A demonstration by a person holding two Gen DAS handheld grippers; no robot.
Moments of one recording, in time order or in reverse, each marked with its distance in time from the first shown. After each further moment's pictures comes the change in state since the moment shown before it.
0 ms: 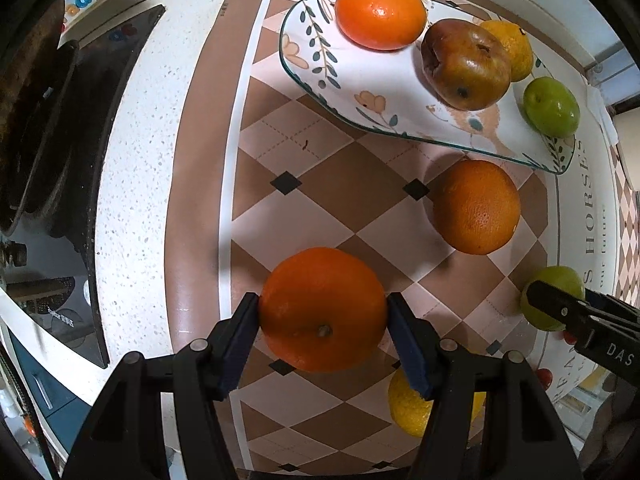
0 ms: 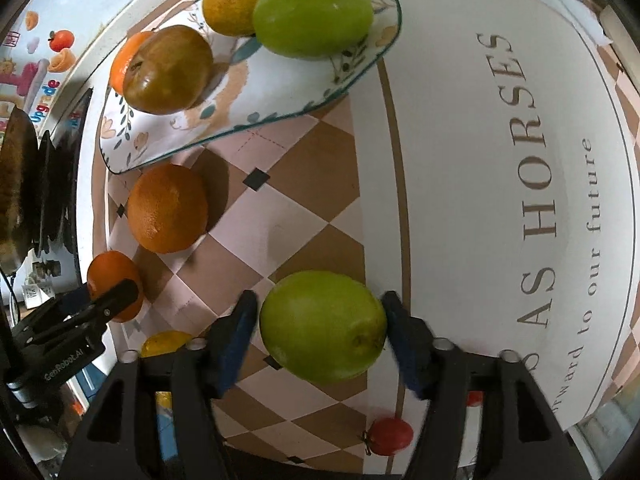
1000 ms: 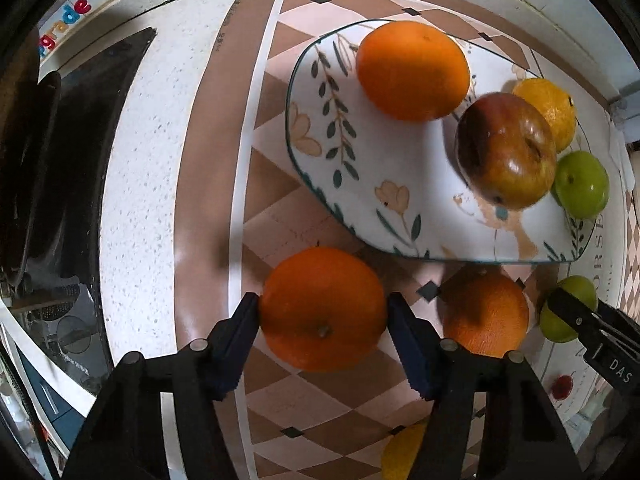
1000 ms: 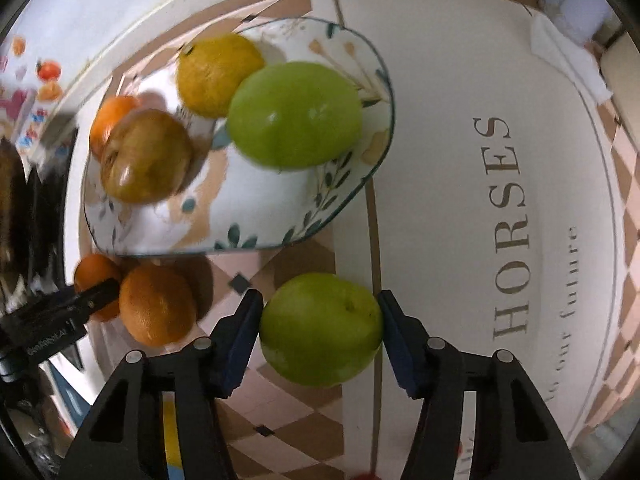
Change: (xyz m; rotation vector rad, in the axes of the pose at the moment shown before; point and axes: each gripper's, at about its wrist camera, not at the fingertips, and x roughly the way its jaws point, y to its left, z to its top) left arm 0.007 0.007 0.066 -0.027 0.001 0.028; right arm -0.020 -0.015 0.046 -0.030 -0.100 -0.077
